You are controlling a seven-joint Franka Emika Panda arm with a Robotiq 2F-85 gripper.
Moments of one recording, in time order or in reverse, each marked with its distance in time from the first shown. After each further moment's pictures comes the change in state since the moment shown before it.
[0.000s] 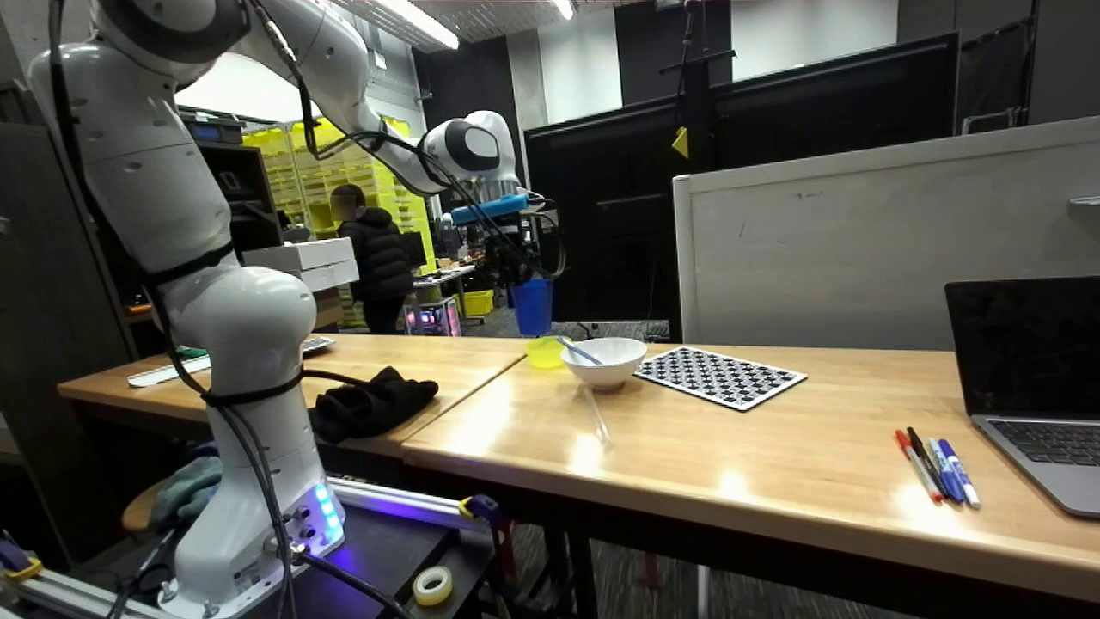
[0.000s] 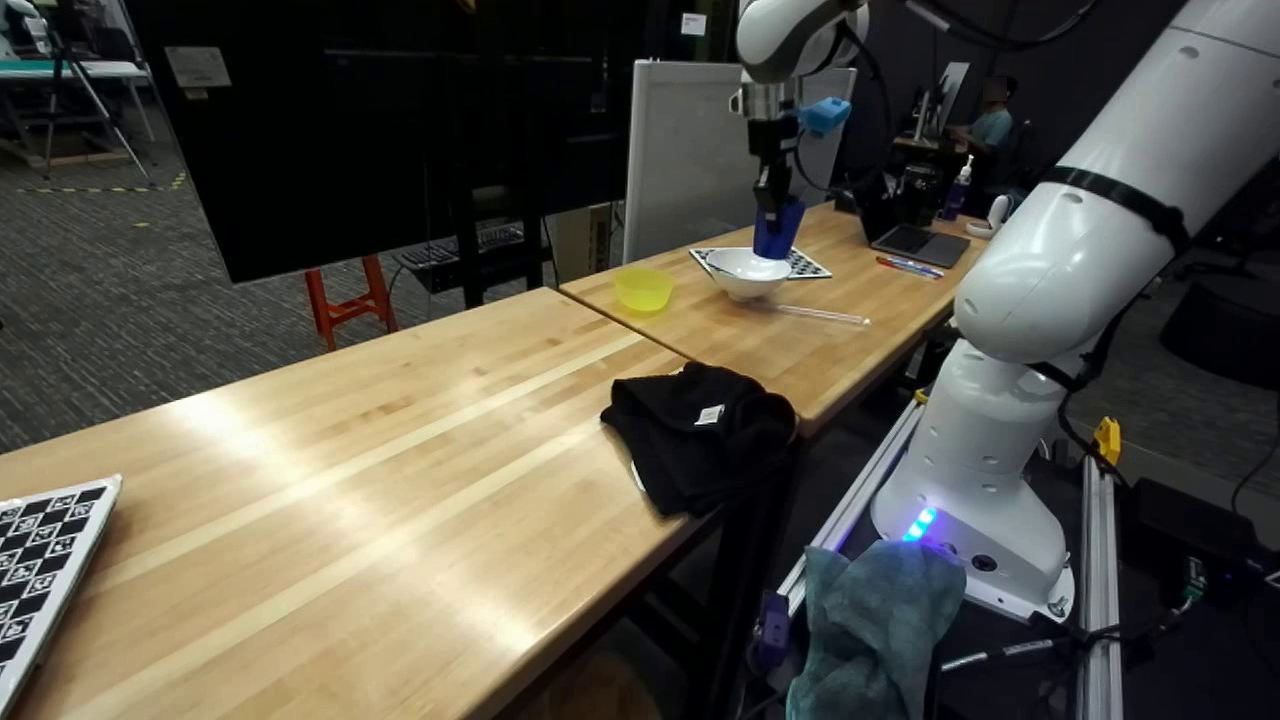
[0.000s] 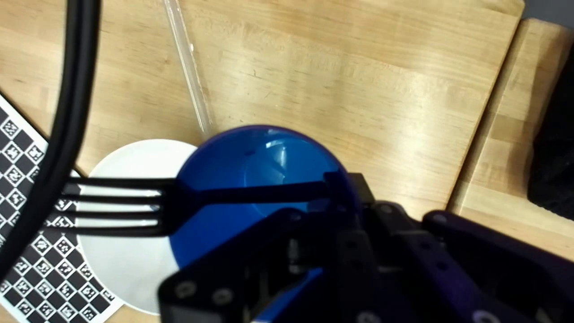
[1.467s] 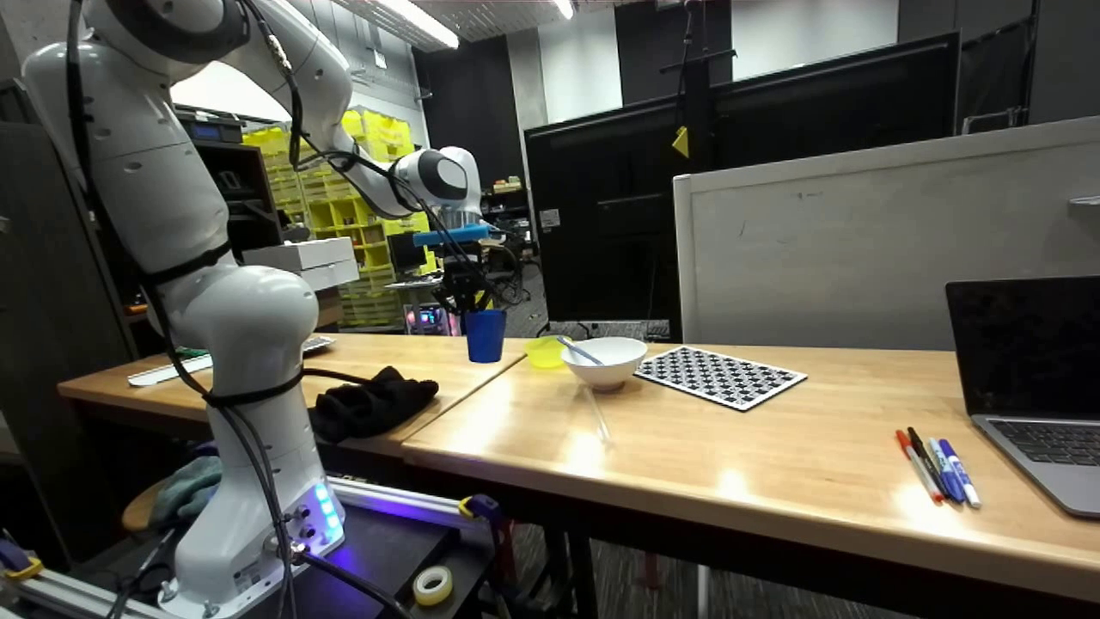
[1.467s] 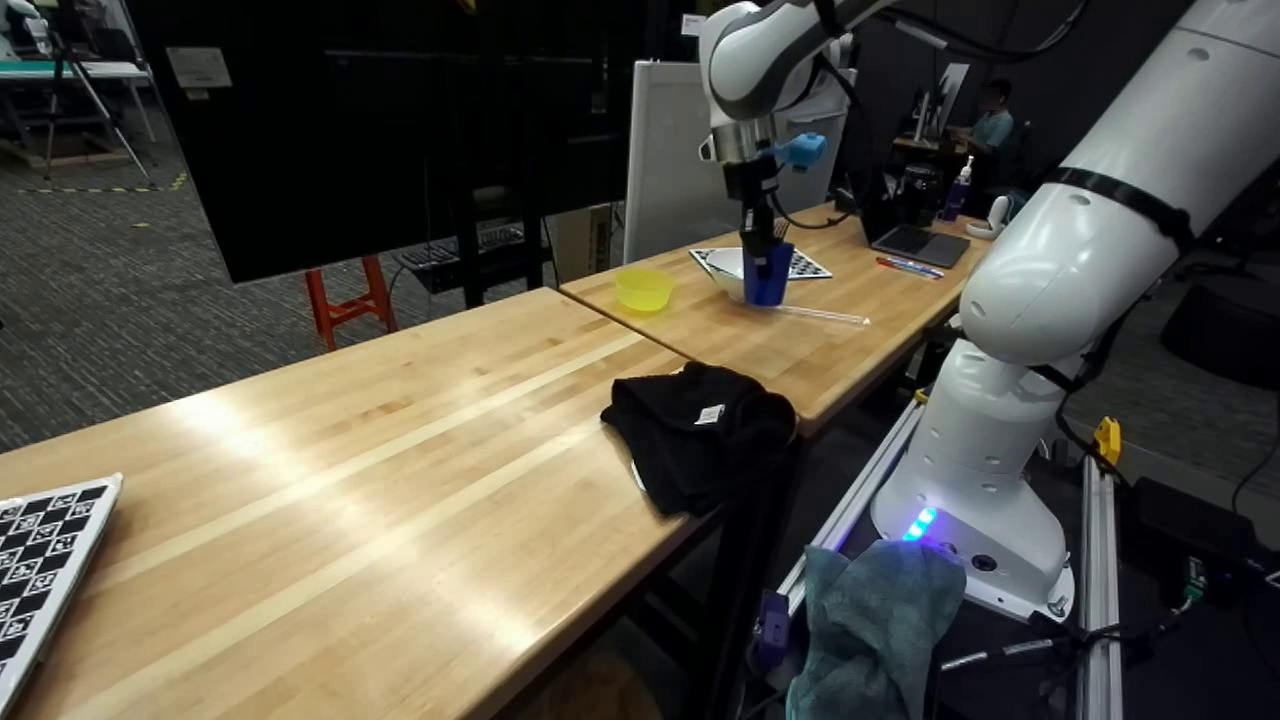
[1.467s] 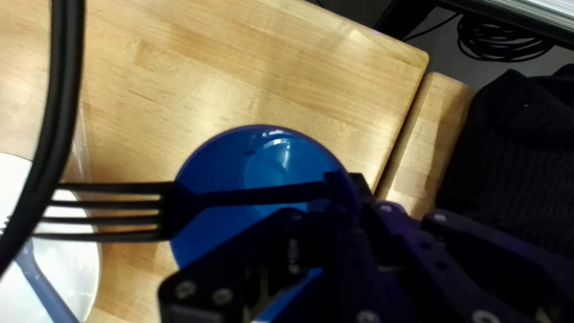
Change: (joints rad) arm 0.045 -0.022 0.123 -0.135 0.050 -0.053 0.038
